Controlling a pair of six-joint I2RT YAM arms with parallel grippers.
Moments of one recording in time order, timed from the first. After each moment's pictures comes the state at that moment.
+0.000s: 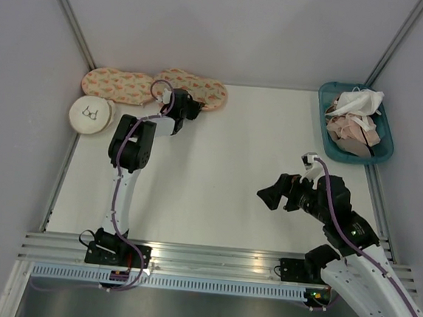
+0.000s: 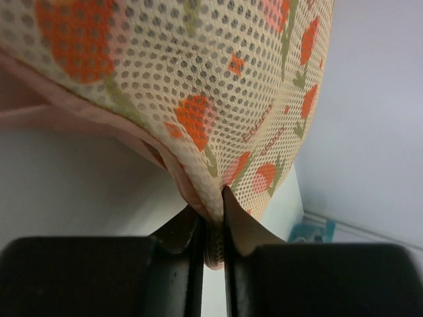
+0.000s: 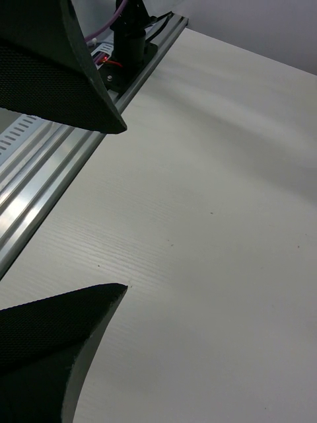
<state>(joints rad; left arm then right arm) -0.27 2.39 1.61 0.32 -0.04 -1.34 0.50 0.55 0.63 -0.52 -0.23 0.50</state>
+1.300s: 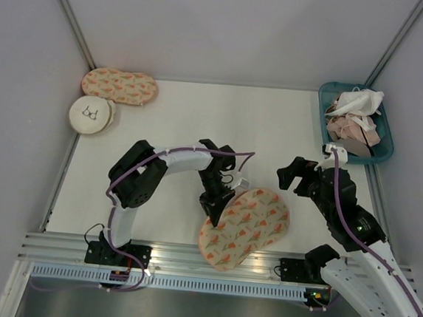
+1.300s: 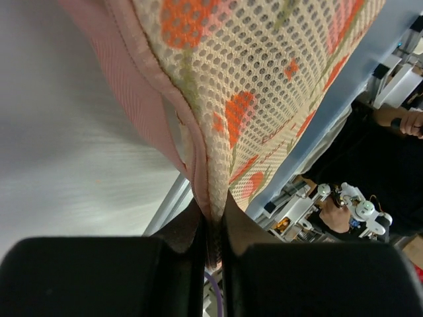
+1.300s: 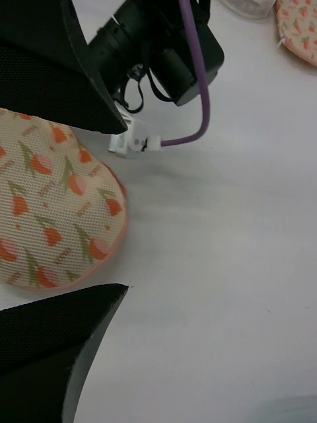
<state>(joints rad) -0.80 2.03 1.39 -1.05 0.78 0.07 0.50 0.60 0.78 -0.58 0.20 0.48</state>
